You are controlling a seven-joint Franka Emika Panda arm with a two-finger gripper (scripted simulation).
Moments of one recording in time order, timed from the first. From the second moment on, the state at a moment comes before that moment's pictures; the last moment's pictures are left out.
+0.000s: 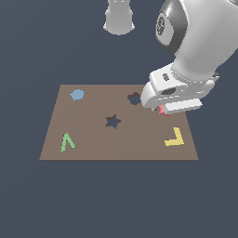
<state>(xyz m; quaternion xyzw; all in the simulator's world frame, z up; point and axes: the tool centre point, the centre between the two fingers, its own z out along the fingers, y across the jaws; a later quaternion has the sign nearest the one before) -0.027 0.168 0.050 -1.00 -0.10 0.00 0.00</state>
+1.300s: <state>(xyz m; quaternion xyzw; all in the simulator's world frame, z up) -0.026 0.168 0.032 -1.00 -0.10 0.00 0.00</state>
